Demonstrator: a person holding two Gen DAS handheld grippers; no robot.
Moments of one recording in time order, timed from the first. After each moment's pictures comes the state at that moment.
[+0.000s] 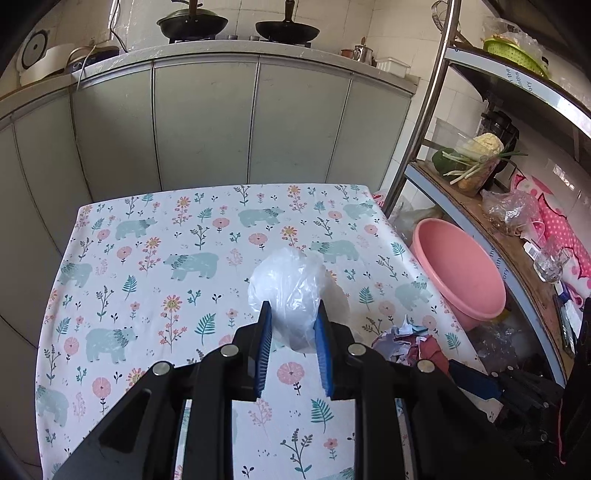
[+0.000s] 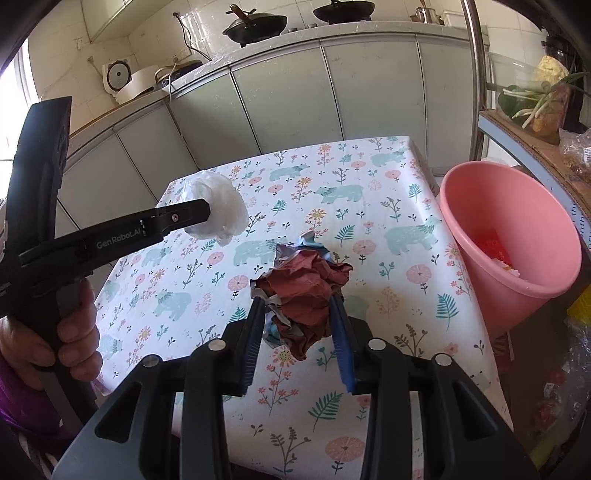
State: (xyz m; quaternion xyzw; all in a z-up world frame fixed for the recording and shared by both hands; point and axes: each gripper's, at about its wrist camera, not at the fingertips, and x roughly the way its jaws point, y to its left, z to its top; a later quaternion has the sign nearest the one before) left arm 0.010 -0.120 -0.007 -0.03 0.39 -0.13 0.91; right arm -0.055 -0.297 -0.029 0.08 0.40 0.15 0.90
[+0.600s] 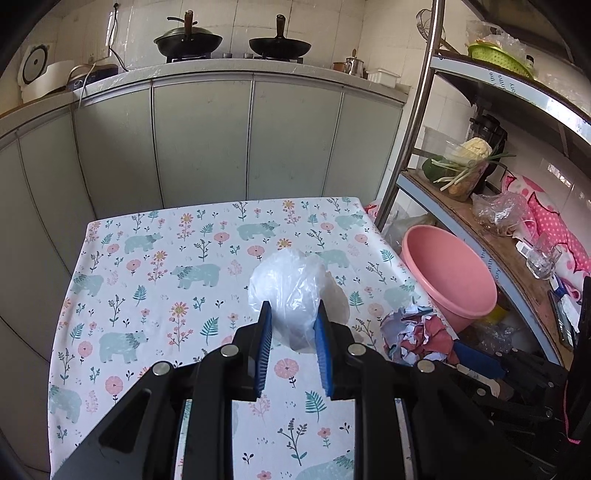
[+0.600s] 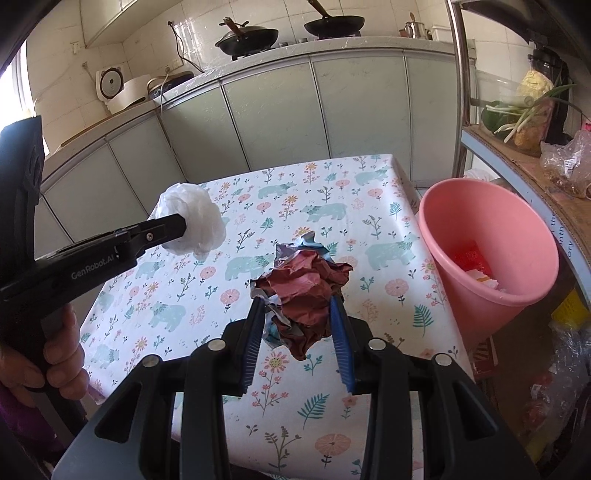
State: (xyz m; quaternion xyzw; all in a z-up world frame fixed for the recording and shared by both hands) left arm -0.013 -0.120 0.011 -0.01 0.36 -0.13 0.92; right arm -0.063 -0.306 -0.011 0.07 0.37 0.12 0.92
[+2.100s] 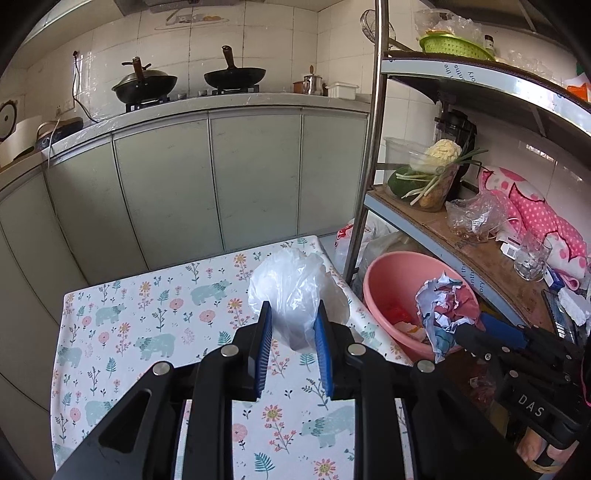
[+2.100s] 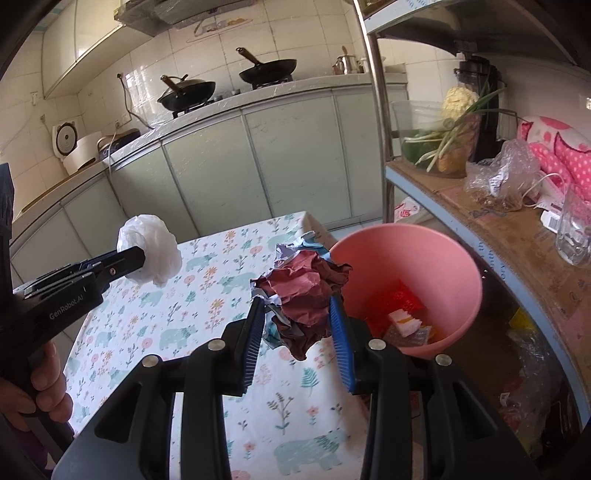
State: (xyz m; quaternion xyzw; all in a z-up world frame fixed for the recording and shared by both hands) left arm 0.010 -0.201 0.049 0.04 0.31 -0.17 0.93; right arm -0.051 -0.397 0.024 0.11 0.30 0.00 0.95
